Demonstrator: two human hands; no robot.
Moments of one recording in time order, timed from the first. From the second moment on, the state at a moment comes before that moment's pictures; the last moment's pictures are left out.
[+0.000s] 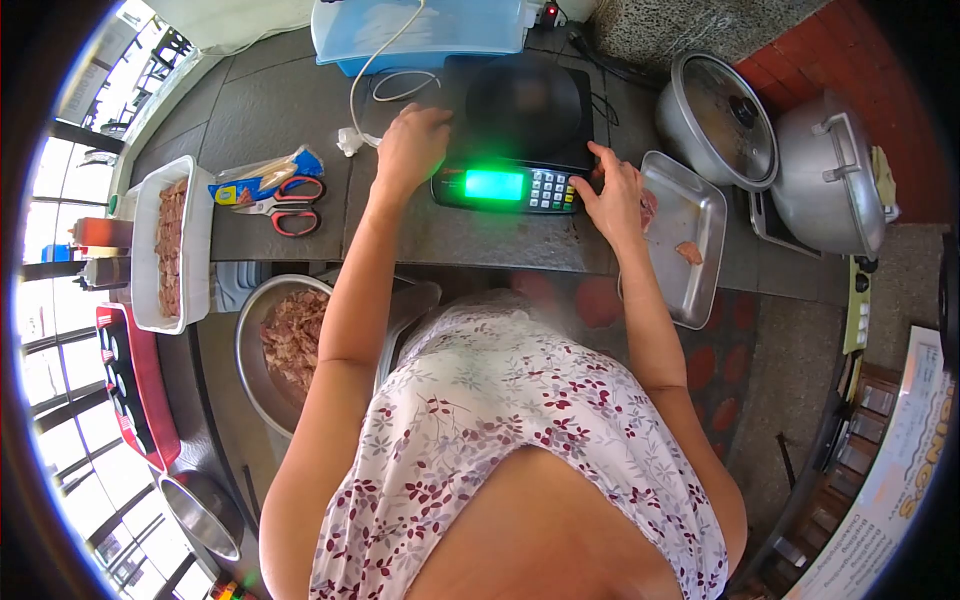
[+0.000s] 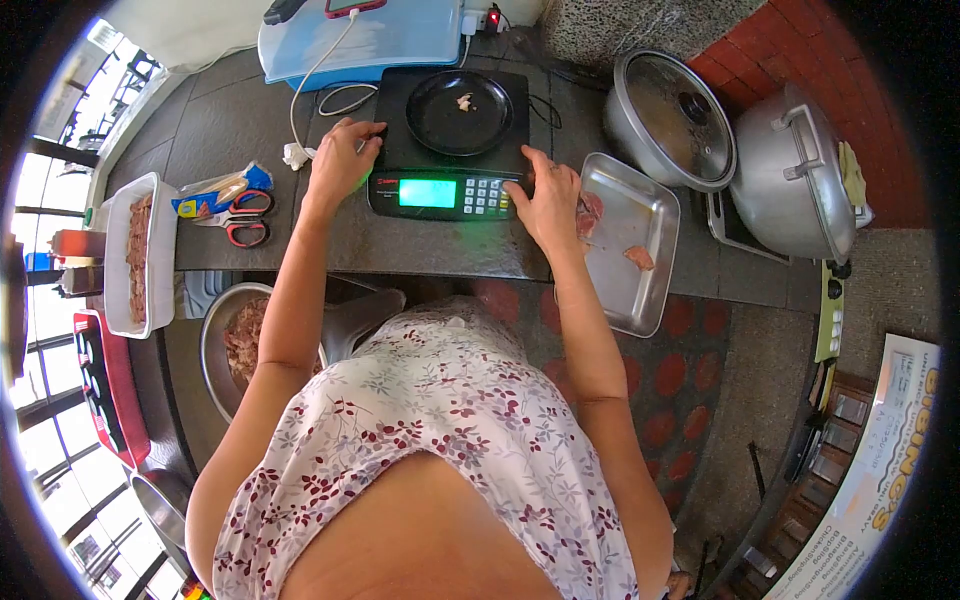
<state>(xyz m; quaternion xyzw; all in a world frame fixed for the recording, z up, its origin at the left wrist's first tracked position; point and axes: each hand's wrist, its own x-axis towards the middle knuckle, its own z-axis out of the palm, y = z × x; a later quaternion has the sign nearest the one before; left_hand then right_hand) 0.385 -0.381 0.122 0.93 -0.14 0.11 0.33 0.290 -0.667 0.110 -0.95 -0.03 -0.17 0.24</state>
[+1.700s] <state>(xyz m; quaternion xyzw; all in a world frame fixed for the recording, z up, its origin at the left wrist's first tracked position) 0.393 -0.378 0.124 0.93 -0.18 0.10 0.31 0.283 -0.681 0.079 -0.88 0.08 -0.04 0.46</state>
